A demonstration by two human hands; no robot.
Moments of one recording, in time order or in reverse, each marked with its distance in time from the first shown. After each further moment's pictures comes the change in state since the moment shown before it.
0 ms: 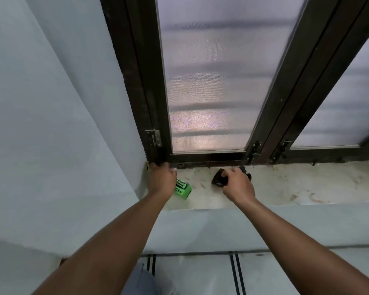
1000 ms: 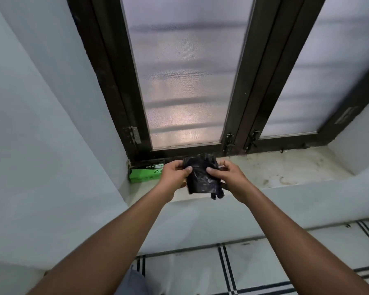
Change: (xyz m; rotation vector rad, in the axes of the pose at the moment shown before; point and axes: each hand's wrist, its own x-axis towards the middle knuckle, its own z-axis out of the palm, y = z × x) left_hand -0.056 0.068 0.009 -1.116 -0.476 -0.060; right_hand -0.041 0.036 -0.042 1.204 -0.238 0.092
